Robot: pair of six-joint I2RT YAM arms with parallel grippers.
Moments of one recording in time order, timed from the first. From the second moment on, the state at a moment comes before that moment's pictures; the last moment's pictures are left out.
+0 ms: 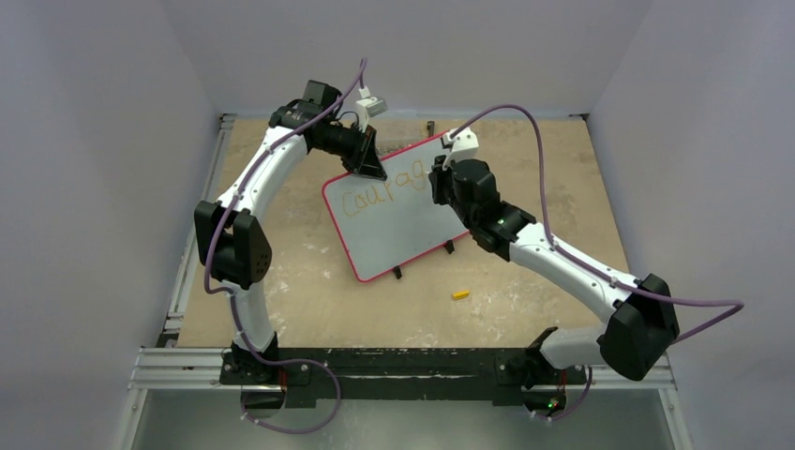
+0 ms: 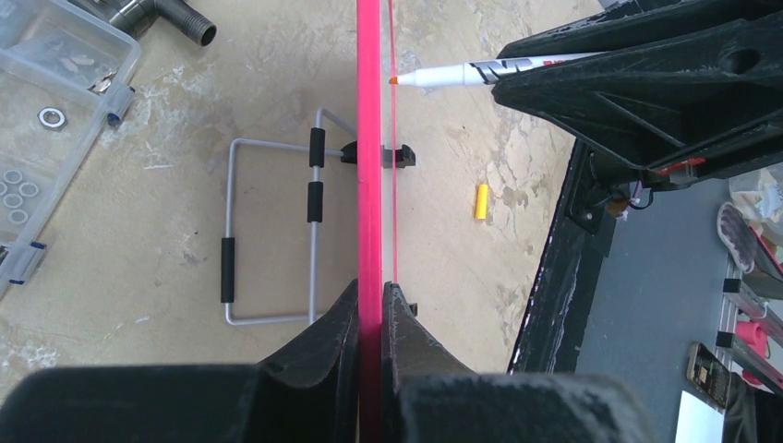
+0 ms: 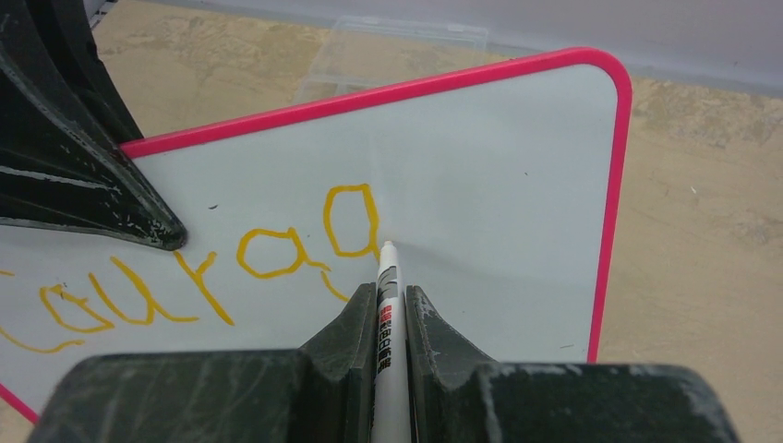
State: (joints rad) left arm -0.32 1.92 1.89 -0.92 0.91 0.22; right arm 0.70 1.33 1.05 -0.01 0.37 0.20
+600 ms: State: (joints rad) left arm -0.32 1.92 1.89 -0.92 0.91 0.22; right arm 0.67 1.34 1.05 -0.01 0.42 0.20
